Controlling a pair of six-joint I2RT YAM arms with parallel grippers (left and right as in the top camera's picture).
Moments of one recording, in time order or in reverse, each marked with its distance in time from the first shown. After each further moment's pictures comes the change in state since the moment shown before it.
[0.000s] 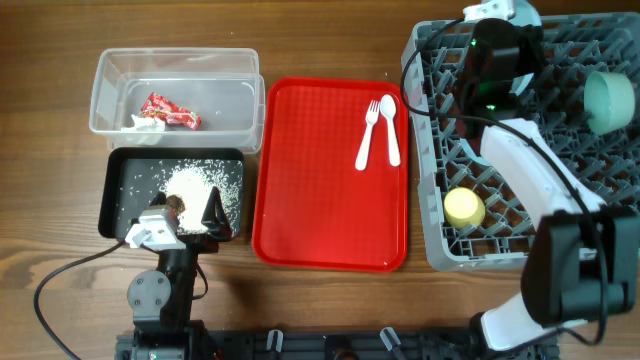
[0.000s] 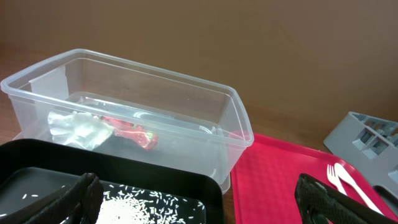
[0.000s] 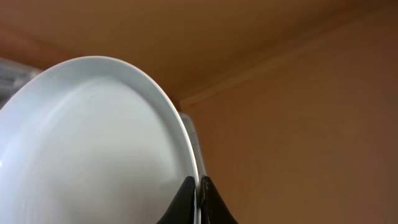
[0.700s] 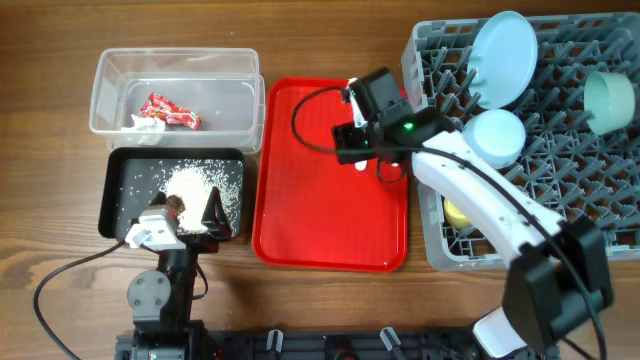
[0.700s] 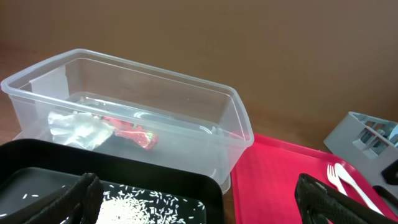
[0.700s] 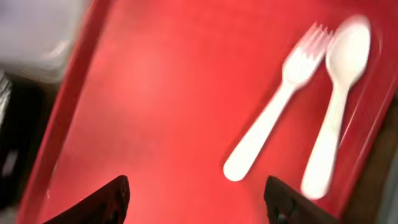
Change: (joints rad) left arm 0.000 0.000 0.000 0.000 0.000 0.000; right arm 0.397 -0.019 0.117 -0.933 -0.938 1.149
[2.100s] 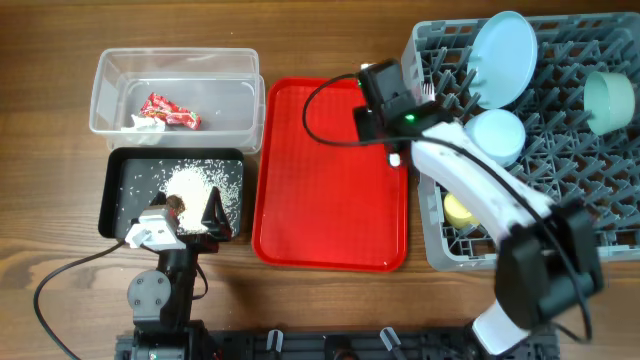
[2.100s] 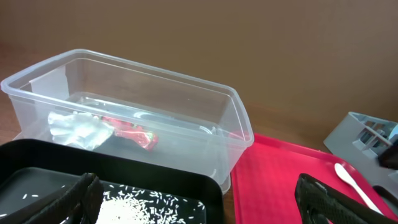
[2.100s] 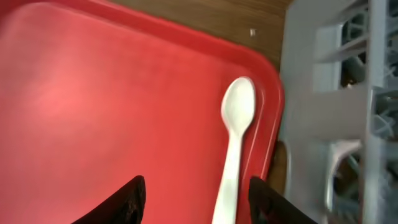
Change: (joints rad) left arm 0.000 0.000 0.000 0.000 0.000 0.000; right arm -0.048 0.077 0.009 0.130 0.281 -0.140
